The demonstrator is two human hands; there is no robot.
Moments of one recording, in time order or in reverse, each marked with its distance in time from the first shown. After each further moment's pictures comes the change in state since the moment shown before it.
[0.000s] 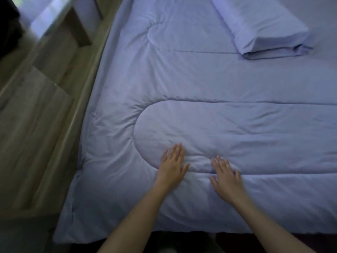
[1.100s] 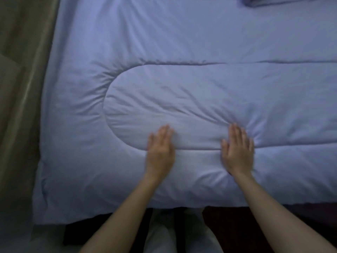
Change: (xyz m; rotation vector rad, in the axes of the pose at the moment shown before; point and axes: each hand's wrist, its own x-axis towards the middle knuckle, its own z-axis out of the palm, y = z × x) left_hand -0.005 0.039 0.044 -0.129 0.338 -0.112; right_hand 0.025 0.091 0.047 0.133 0.315 0.238
